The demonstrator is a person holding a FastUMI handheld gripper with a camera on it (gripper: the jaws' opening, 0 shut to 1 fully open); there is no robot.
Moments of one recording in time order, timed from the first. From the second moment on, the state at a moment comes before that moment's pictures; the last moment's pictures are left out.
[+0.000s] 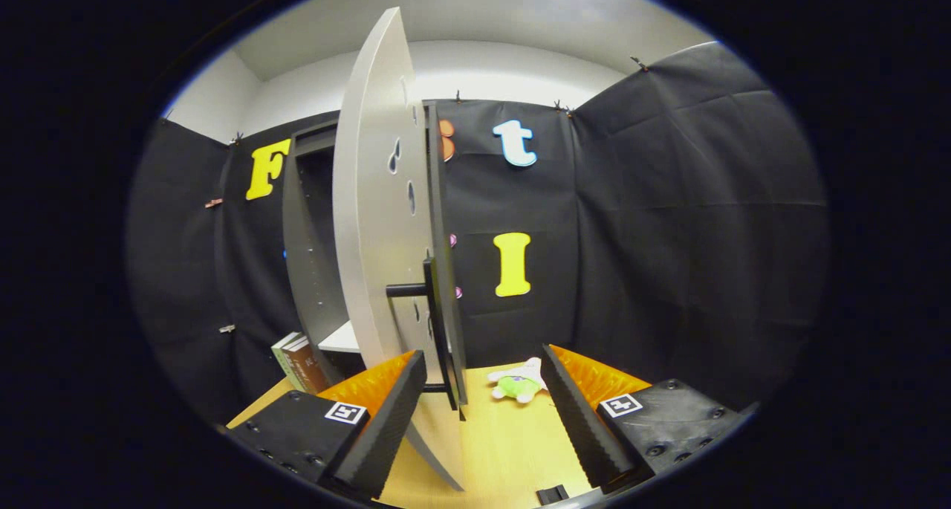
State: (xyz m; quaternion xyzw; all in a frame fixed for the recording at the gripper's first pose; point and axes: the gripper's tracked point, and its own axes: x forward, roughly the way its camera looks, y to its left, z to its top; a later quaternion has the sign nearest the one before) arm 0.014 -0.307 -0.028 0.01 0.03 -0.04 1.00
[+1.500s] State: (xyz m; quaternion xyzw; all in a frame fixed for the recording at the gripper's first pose) arm 0.082 0.006 -0.046 0.04 0.00 0.03 1.00
